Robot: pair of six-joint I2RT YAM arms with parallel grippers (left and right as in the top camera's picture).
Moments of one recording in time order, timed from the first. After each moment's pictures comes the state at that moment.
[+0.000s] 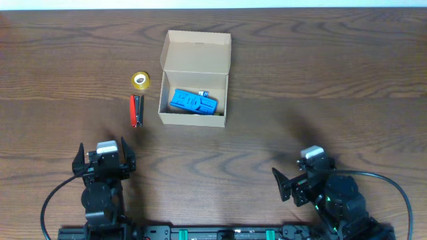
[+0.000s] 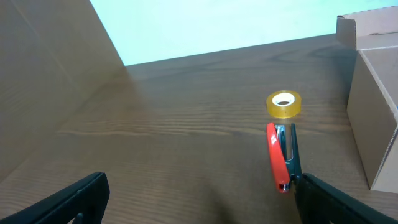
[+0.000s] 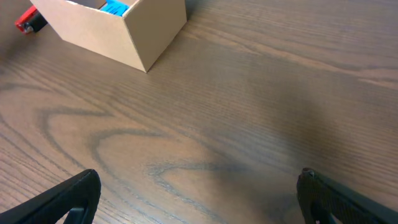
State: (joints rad) left arm 0.08 0.01 0.09 -0.29 -0.19 0.22; right arm 0.50 0.23 0.39 -0.76 0.04 0.13
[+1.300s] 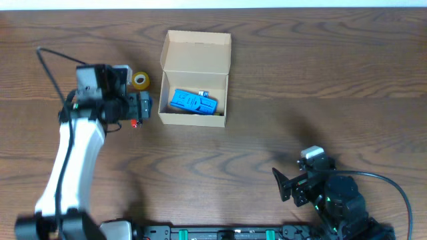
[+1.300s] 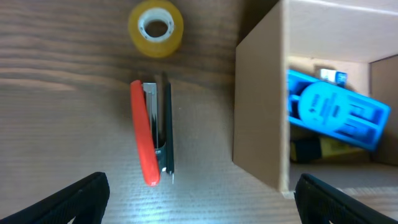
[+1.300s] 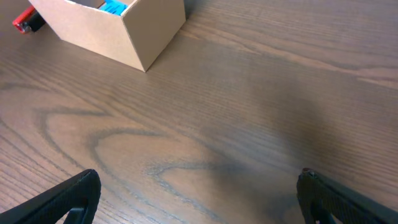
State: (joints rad) left arm 0.08 1.46 1.05 -0.68 0.24 0.03; right arm 0.50 0.23 0.39 -0.76 0.05 0.13
